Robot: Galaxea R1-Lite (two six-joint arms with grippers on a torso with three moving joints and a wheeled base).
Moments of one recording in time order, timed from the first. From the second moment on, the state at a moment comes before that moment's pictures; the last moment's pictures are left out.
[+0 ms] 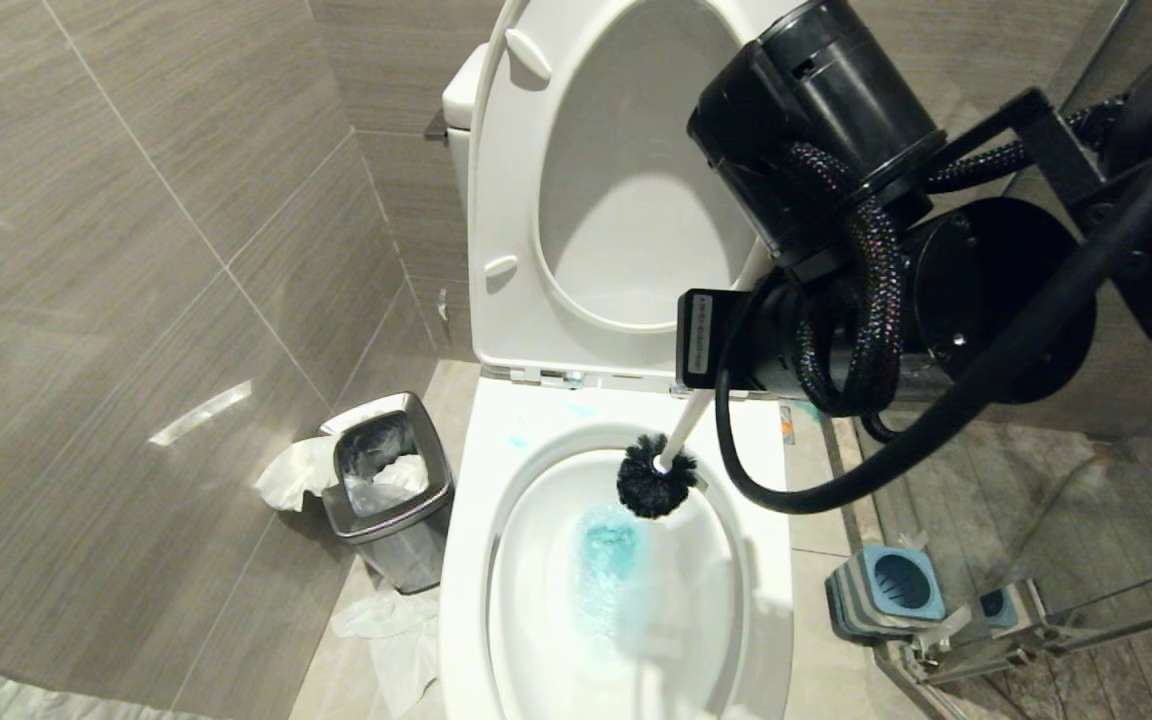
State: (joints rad) left arm 0.00 0.00 0.00 0.01 0.00 0.00; right arm 0.91 1.87 -1.93 0.79 -0.65 0.64
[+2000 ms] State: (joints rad) left arm 0.00 0.00 0.00 0.01 -0.01 0.00; right arm 0.57 1.50 -1.75 1.06 -0.63 0.68
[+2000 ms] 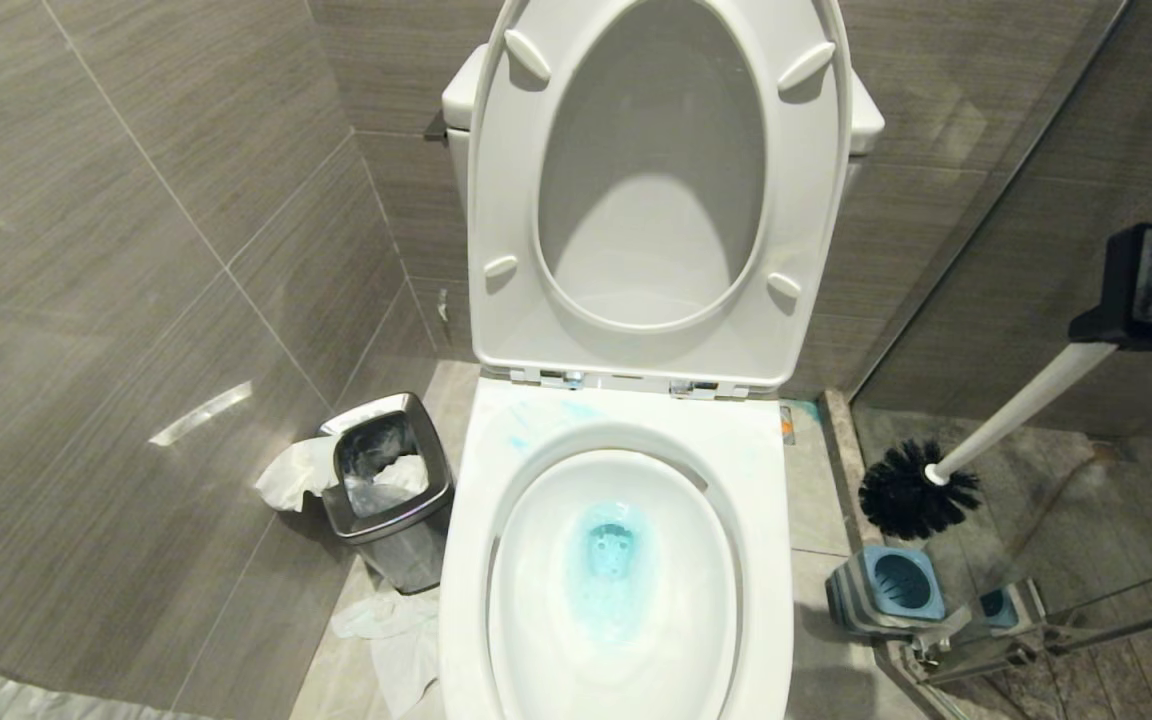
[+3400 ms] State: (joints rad) left arm 0.00 0.00 0.00 0.01 0.00 0.00; right arm -0.03 1.61 -0.88 -0.11 -0.27 0.34
